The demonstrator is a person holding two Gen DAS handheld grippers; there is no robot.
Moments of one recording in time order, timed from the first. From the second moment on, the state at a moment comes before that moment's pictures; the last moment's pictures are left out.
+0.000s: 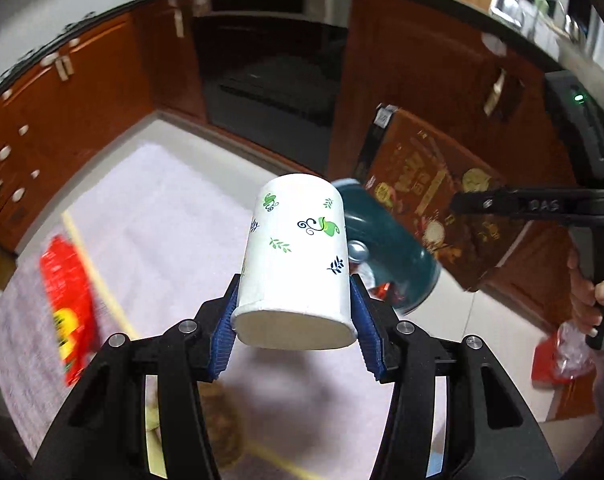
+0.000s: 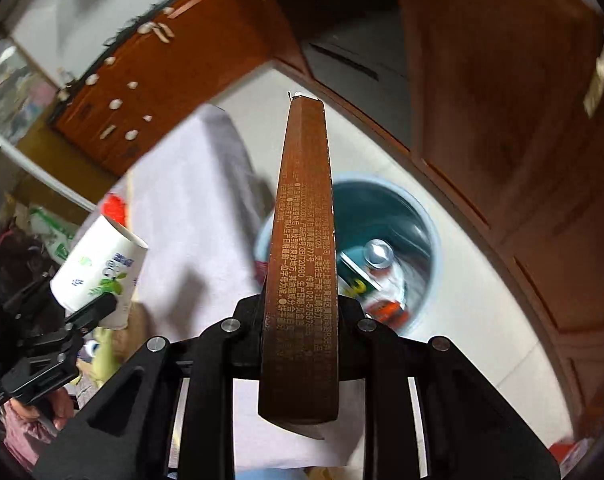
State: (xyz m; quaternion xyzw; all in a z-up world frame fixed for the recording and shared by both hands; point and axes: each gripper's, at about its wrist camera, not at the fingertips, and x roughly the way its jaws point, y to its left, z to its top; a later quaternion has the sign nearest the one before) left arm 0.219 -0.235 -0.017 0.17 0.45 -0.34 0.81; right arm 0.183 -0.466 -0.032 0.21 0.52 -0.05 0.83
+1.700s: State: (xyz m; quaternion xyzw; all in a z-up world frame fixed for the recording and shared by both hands) left arm 0.230 -0.325 -0.076 0.21 0.49 -0.33 0.78; right arm 0.196 -0.503 -0.071 0.24 0.55 -0.08 0.79
